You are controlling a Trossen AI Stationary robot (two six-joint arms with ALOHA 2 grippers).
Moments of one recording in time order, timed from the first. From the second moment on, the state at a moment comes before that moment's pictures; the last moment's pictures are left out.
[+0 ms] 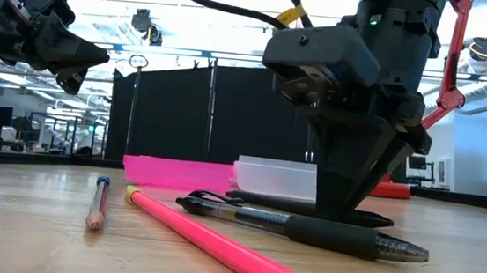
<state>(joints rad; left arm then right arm) 0.24 0.12 0.01 0.05 0.26 -0.25 0.44 2.11 1.28 -0.64 0.10 1.21</state>
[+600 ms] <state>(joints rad) 0.24 0.12 0.01 0.05 0.26 -0.26 0.47 1.85 1.27 -0.57 0.21 1.21</state>
